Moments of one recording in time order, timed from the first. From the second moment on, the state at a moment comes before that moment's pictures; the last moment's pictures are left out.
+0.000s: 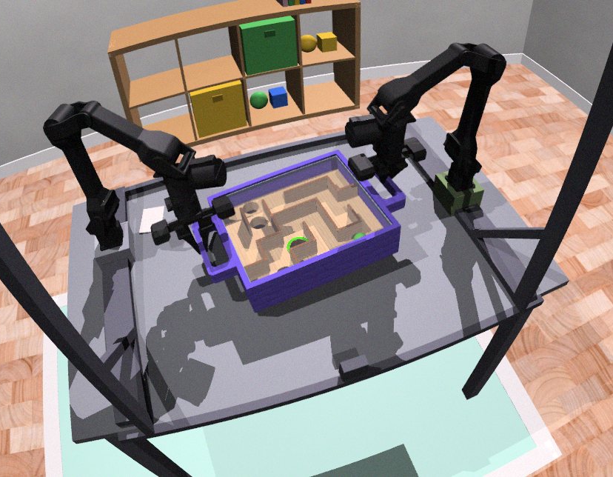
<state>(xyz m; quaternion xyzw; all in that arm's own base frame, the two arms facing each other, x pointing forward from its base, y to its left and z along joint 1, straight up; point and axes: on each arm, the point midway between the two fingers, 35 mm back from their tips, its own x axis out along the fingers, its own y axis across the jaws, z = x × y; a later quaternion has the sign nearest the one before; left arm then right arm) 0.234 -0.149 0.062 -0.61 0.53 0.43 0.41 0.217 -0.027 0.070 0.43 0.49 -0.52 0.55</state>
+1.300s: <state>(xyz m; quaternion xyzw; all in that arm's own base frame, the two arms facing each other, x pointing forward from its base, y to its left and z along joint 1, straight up) 0.236 -0.149 0.063 -0.61 0.53 0.43 0.41 0.215 -0.027 0.069 0.43 0.49 -0.52 0.55</state>
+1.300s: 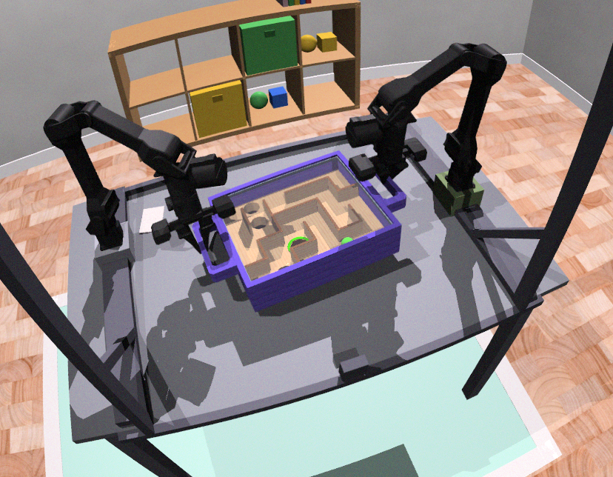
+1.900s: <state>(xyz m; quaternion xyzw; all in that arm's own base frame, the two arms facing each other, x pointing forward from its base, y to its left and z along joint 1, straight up) 0.240 -0.149 0.079 -0.59 0.54 0.45 0.39 0.211 -0.027 0.054 0.45 0.48 -0.50 0.57</state>
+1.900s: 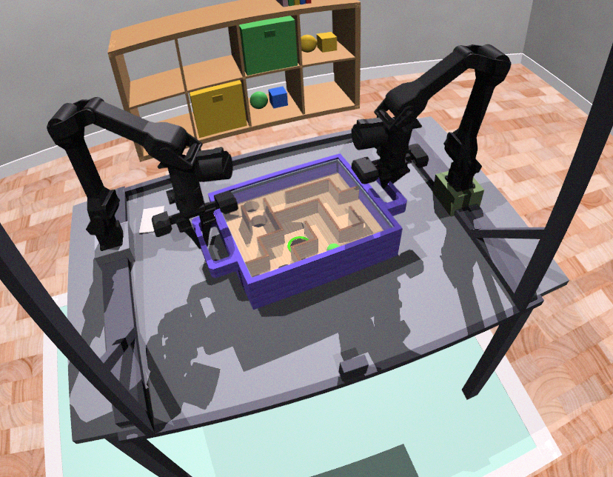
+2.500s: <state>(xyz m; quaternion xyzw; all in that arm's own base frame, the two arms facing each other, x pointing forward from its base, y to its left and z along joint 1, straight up) 0.238 -0.148 0.070 -0.60 0.54 0.44 0.39 0.213 -0.028 0.060 0.44 0.49 -0.51 0.56</state>
